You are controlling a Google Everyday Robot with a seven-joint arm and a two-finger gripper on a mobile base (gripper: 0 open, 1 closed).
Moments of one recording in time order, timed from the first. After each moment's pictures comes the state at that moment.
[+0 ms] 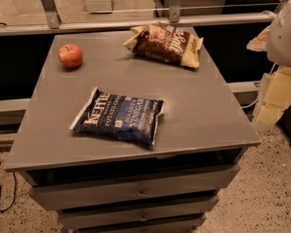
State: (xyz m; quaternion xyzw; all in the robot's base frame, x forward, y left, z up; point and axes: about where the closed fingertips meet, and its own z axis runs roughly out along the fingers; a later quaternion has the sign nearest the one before) arm 0.438 -0.217 0.976 -0.60 0.78 -0.03 0.16
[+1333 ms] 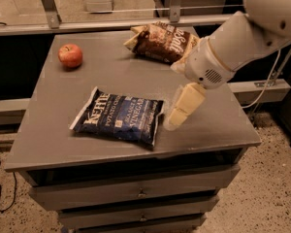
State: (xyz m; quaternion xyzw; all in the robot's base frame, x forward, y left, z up) arm 0.496 -0.077 0.905 -0.60 0.73 0.17 0.26
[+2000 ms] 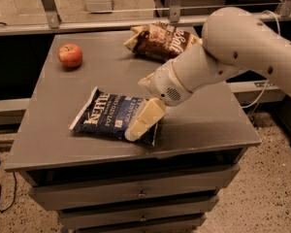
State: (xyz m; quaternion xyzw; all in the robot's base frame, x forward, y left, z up) arm 0.499 0.009 0.863 -0.58 0.71 0.27 0.29
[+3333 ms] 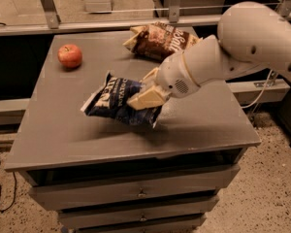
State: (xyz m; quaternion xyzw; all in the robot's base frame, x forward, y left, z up) arm 0.511 0.003 0.889 -0.57 0.70 0.27 0.35
